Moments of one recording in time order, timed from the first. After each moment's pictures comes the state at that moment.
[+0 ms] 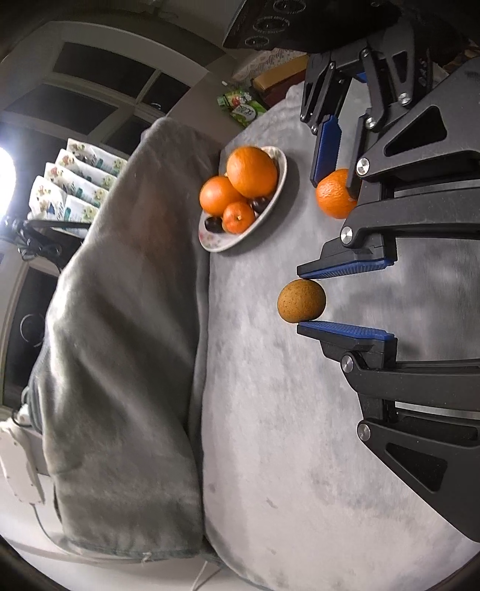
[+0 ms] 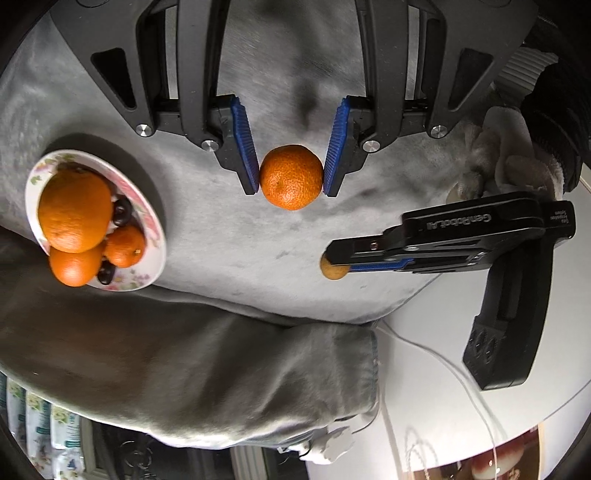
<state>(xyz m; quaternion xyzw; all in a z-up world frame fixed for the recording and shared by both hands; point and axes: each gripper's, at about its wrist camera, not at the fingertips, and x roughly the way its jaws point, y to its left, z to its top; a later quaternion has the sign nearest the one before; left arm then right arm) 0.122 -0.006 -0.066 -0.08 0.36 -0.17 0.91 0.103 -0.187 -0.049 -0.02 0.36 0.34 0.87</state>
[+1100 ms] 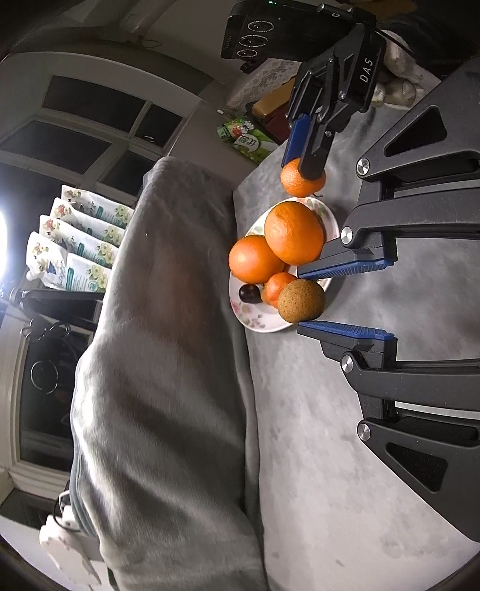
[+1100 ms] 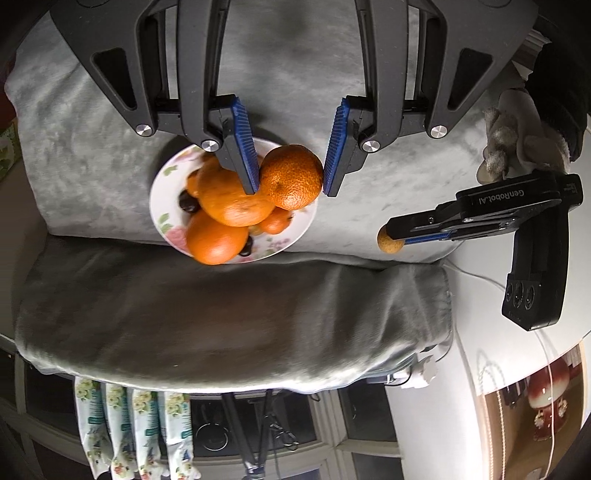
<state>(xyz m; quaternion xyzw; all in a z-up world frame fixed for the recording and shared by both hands) 0.156 -0.080 -0.037 -0.06 0.33 -0.24 0.91 0.130 -0.303 -0.019 0.03 0.32 0.24 0.92</state>
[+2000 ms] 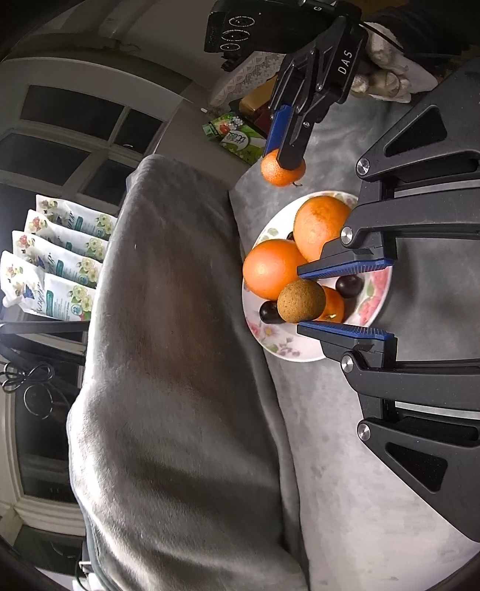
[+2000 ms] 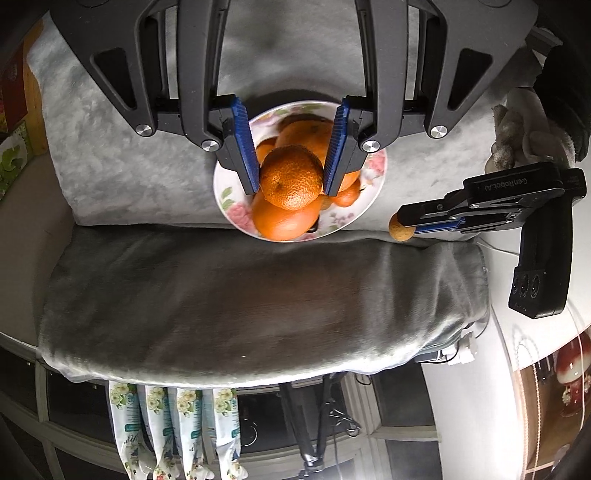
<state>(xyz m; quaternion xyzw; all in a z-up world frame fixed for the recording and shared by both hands) 0.204 -0.122 -0.039 -0.03 0.35 -0.26 0.90 0.174 -0.350 -0.025 0.05 0.31 0.20 0.93</state>
